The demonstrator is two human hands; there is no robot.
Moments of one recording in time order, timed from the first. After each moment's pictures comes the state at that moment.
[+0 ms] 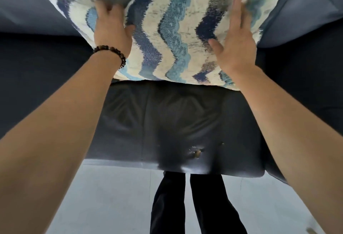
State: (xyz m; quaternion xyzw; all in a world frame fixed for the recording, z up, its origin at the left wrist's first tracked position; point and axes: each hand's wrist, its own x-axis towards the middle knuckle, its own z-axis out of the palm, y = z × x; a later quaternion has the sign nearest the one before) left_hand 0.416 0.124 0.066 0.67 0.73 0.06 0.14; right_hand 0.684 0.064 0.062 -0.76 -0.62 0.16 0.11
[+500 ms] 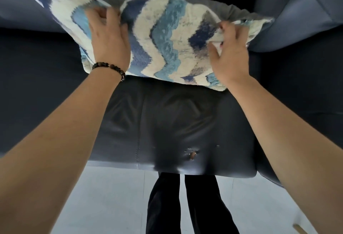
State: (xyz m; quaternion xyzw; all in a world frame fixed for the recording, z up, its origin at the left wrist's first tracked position) left_hand 0.412 0.105 0.057 0.69 0.69 0.22 0.09; right_hand 0.678 0.058 0.057 -0.74 -0.61 0.22 0.18
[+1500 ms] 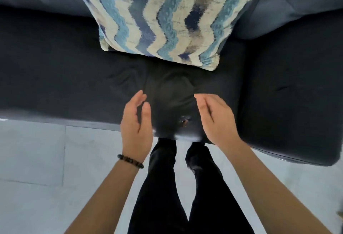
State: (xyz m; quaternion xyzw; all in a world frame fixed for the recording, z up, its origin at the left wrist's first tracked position) left_hand 0.463 -0.181 0.210 0.43 0.75 0.29 0.41; right_hand 0.662 -0.171 0.186 -0.71 -0.57 0.40 0.15
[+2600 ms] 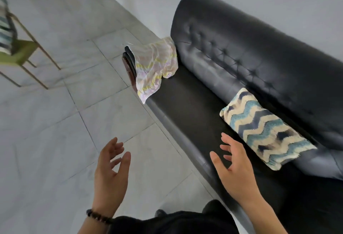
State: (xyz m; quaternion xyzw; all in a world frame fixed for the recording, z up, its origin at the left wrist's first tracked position) left_hand 0.238 -0.654 0.515 0.16 0.81 0.55 0.13; right_hand 0.439 -0.450 0.503 -0.41 -0.79 0.40 0.21
